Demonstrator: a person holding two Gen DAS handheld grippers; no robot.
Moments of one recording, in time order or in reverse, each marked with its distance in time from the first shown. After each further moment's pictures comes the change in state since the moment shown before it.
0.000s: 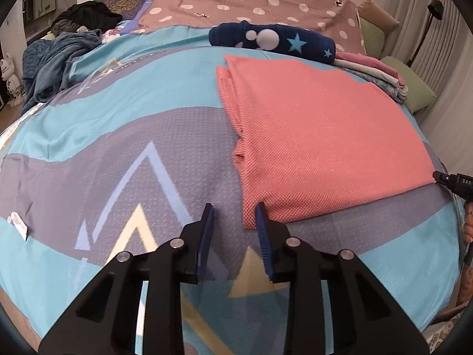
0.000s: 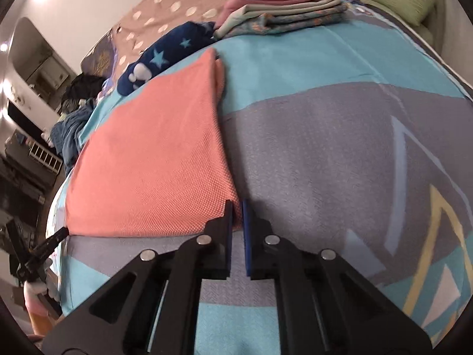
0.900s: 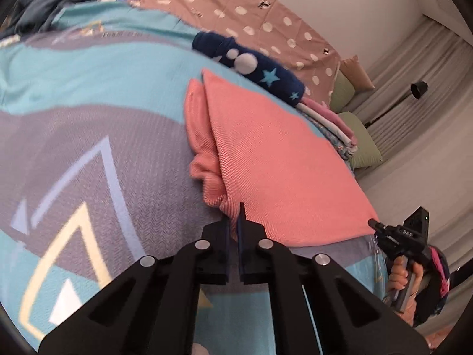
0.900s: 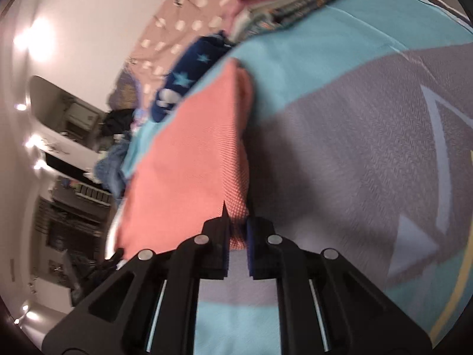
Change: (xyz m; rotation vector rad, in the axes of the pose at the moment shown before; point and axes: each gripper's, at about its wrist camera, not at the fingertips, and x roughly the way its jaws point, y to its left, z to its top) left arm -0.021 0.014 0.019 -0.264 -0.057 -0.376; right arm -0.013 0.000 0.008 0.214 0.008 0.291
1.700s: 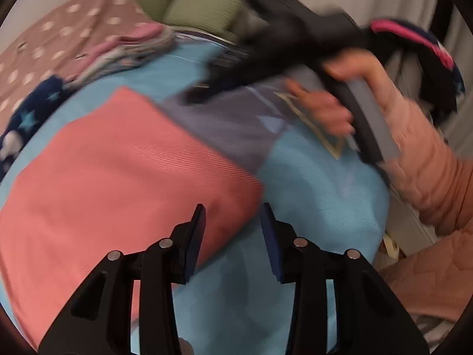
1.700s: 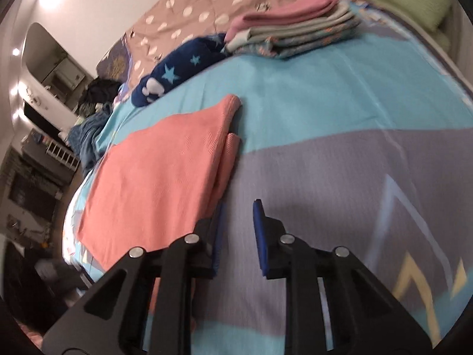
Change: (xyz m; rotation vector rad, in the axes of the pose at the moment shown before) left arm 0.137 -0.284 -0.110 1.013 0.411 -0.157; right arm 0.007 -0.012 0.056 -0.225 0.061 -0.165
